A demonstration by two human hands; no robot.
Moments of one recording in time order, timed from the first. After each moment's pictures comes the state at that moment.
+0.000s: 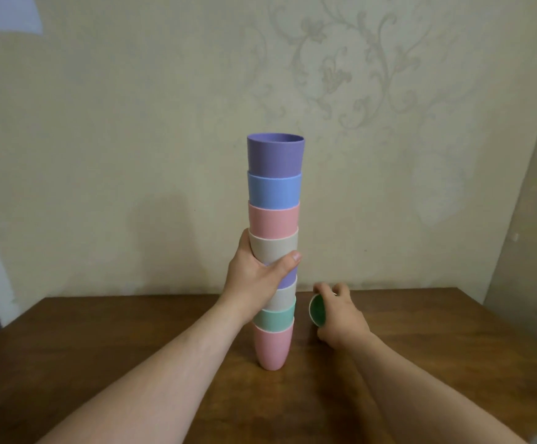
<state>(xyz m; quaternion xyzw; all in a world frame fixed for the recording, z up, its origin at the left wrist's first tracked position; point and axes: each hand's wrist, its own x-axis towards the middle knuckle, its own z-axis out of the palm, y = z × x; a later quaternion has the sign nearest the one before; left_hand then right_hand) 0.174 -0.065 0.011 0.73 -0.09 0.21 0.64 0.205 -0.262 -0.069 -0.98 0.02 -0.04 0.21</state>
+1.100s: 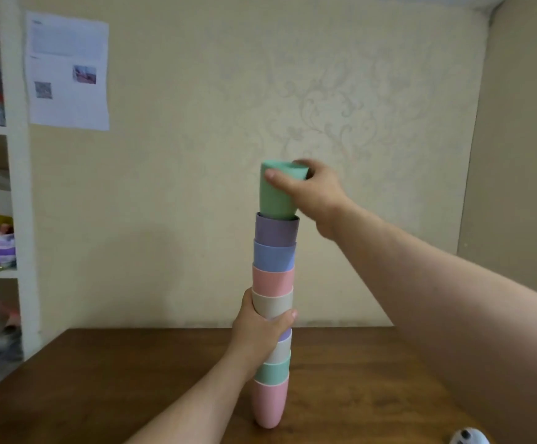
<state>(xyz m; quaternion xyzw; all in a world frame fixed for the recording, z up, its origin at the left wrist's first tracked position) 0.065 -0.079 0.020 0.75 -0.05 0.15 0.65 0.049 -0.199 0.253 -0.73 -0.16 -0.26 0.61</state>
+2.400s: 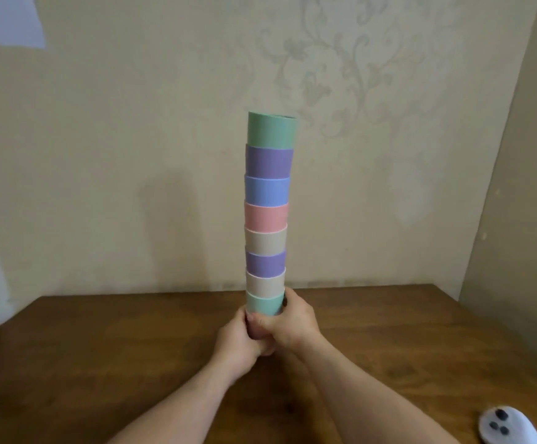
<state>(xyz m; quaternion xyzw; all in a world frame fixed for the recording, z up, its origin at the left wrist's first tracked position) 0.159 -0.060 -0.117 0.83 0.00 0.05 0.55 0.148 -0.203 -0.066 -0.85 -0.02 -0.09 0.53</state>
